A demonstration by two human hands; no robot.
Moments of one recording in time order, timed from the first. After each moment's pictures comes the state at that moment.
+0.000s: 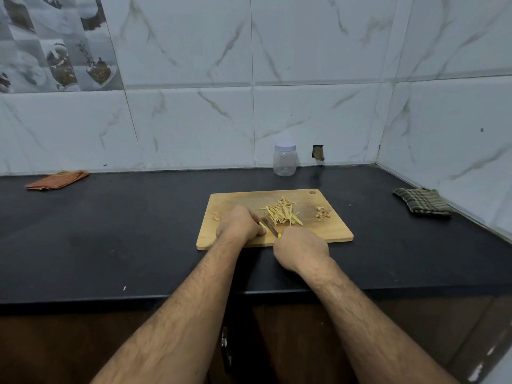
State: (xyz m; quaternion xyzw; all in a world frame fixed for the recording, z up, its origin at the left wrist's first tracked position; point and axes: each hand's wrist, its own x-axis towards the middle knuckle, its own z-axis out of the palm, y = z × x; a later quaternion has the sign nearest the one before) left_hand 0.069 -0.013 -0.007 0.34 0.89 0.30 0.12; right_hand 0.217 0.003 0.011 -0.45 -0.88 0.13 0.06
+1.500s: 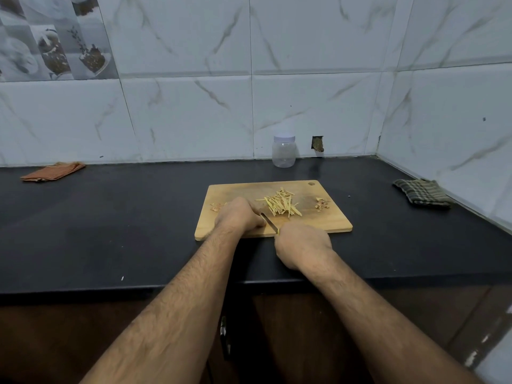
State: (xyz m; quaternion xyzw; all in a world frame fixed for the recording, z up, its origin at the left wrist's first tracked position) left_hand 0.069 -0.014 -0.006 0.37 0.88 0.27 0.12; right_hand 0.221 0.001 0.006 -0.42 -0.90 0.04 0.00
